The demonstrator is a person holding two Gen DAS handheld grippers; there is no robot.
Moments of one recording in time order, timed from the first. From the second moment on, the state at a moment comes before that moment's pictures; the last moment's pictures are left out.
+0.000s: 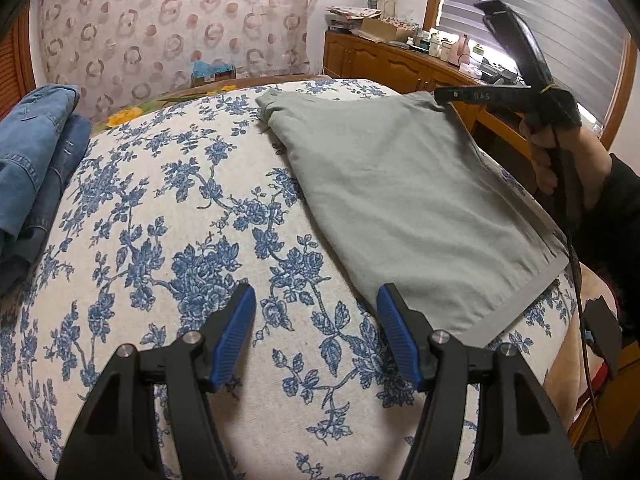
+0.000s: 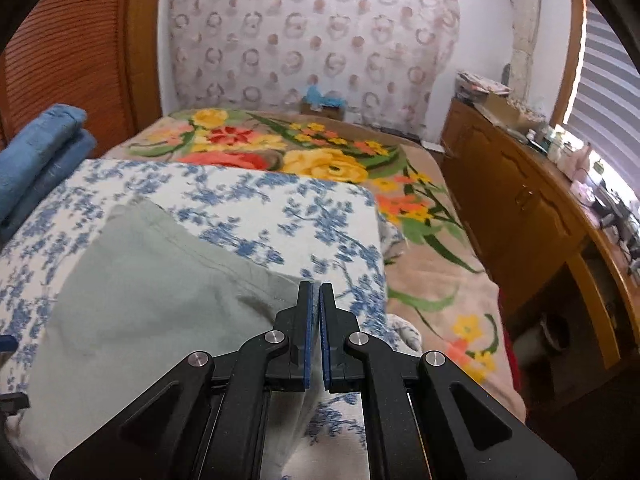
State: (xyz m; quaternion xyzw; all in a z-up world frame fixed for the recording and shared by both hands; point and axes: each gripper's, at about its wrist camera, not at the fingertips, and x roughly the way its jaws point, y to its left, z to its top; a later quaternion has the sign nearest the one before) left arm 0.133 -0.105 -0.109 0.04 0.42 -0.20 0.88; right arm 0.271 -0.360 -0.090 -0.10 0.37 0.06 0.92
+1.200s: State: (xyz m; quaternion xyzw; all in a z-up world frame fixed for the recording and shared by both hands) left arm 0.131 -0.103 -0.108 0.06 0.42 -0.20 0.89; right arm 0.086 -0.349 -0.110 -0.04 0.38 0.13 0.92
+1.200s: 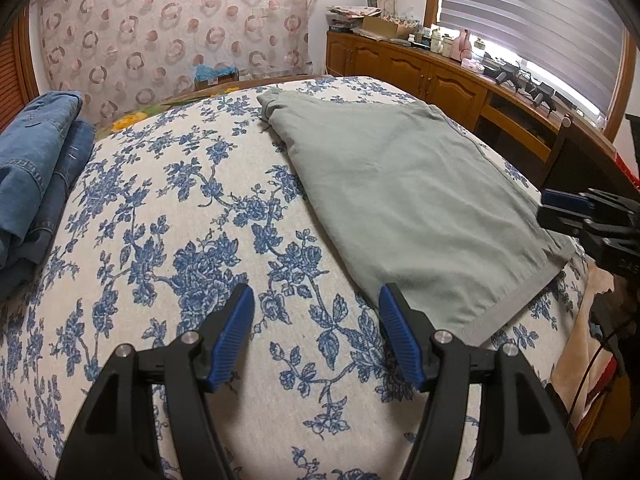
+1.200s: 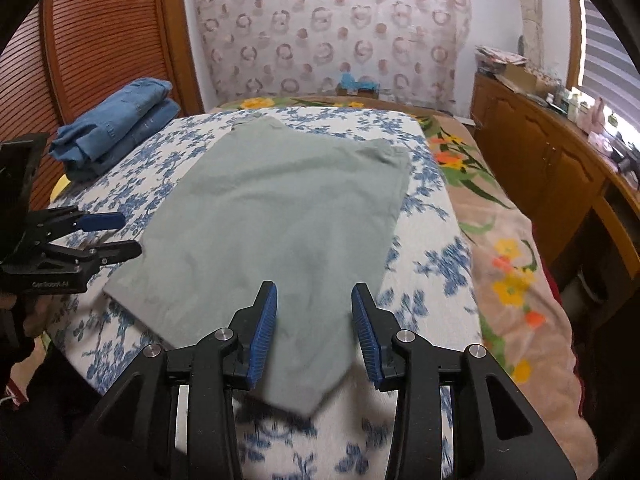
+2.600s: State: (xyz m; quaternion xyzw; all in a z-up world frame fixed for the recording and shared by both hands) left arm 0.070 -0.124 -0.097 0.02 0.38 -0.28 0.88; right arm 0.045 -0.352 -0.111 0.00 0.37 0.15 0.92
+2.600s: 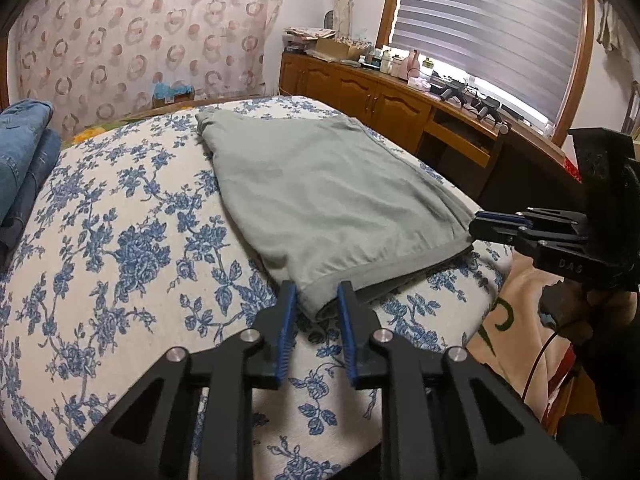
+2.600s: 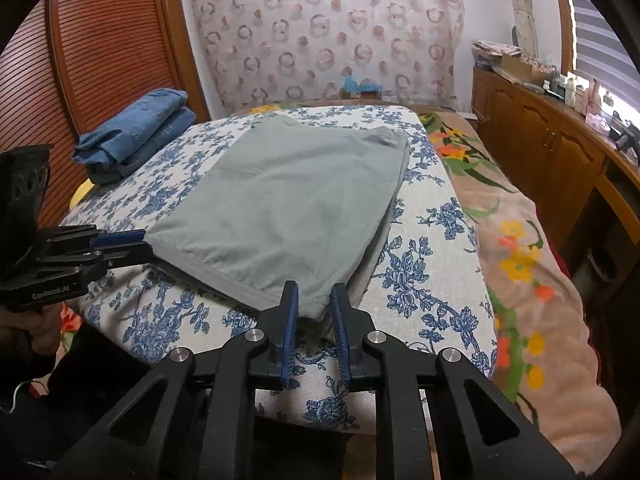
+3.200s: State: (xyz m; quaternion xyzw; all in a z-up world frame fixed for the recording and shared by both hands) left arm 0.071 -0.120 -0.113 0.01 0.39 -0.28 0.88; right arm 0.057 -0.345 -0.128 -0.01 0.39 0.11 0.91
